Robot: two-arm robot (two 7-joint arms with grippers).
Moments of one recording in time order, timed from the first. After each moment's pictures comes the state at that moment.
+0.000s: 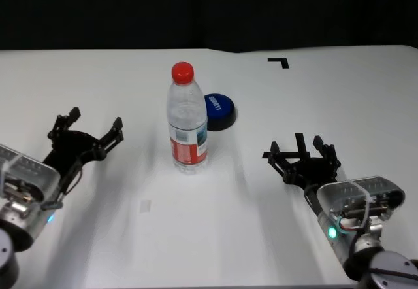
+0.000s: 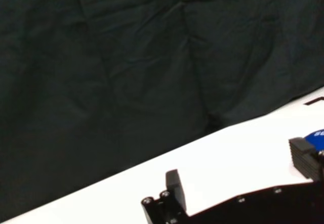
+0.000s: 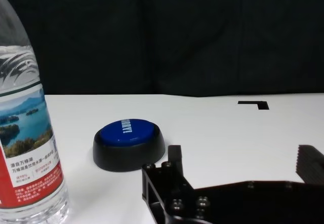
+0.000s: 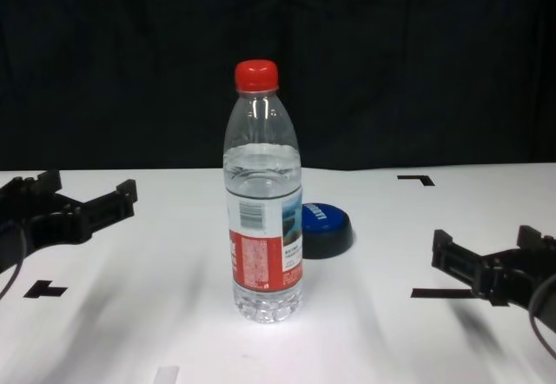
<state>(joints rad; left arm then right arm) -0.03 0.29 0.08 -1.54 0.02 -0.13 -0.22 -0.06 0.16 -0.26 -1.64 0.19 -0.04 -0.06</state>
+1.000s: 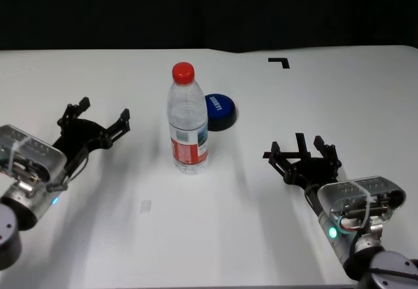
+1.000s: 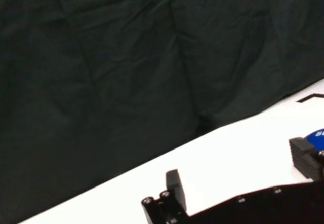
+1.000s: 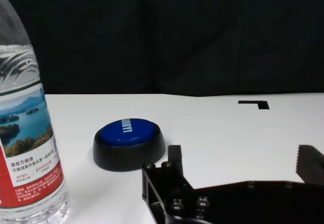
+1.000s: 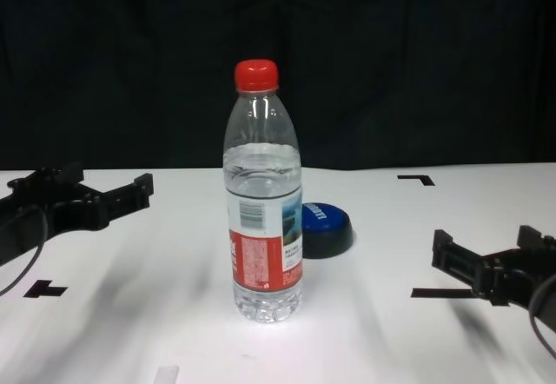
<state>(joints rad) -0.15 0.31 0.12 -1.41 0.00 -0.15 -0.26 -0.06 0.16 -0.26 -1.64 0.19 -0.04 -0.06</state>
